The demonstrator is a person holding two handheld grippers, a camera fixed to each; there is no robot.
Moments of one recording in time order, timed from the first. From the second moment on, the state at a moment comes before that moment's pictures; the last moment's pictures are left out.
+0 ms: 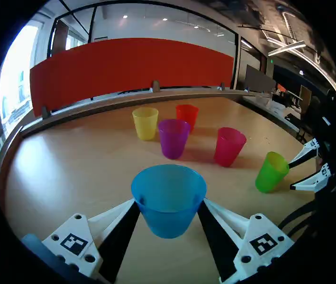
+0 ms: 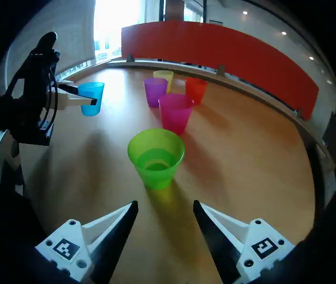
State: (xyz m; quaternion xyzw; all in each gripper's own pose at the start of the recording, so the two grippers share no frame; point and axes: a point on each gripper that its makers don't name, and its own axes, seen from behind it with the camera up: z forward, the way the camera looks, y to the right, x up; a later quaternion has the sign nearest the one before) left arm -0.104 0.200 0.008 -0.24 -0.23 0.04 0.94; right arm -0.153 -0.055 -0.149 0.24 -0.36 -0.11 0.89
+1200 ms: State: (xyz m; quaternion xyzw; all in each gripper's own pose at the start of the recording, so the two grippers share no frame) left arm -0.149 0.205 0.008 -0.24 -0.29 0.06 0.92; right arm -0.147 -0.051 -0.140 0.24 -0.36 -0.12 0.89
